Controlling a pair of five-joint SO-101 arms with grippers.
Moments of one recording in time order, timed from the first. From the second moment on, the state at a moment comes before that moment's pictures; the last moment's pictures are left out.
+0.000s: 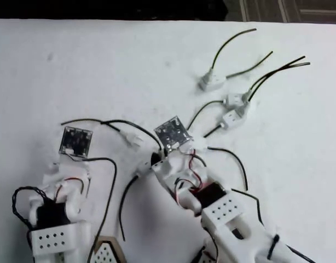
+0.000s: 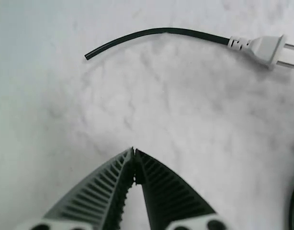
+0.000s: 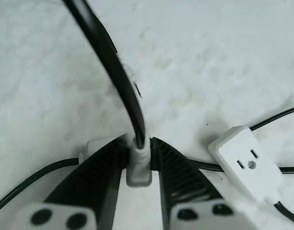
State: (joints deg) left arm -16.1 -88.1 86.9 62.7 -21.5; right arm -36.4 -48.4 77.2 21.7 2.5
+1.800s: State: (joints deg) left arm -16.3 -92.6 87.8 65.5 -24.3; right arm -36.4 -24.3 74.5 3.9 12.9
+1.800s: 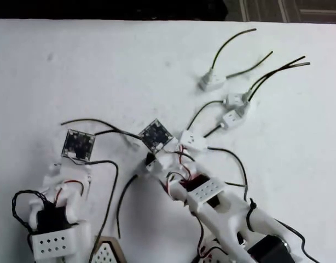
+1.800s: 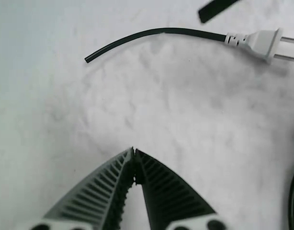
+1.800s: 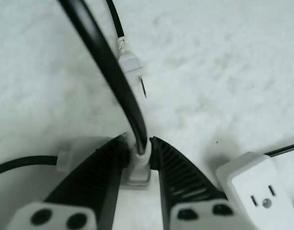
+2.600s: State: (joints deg) left arm -16.3 -92.6 87.8 65.5 -24.3; right arm -35.5 -34.9 74.7 14.0 8.6
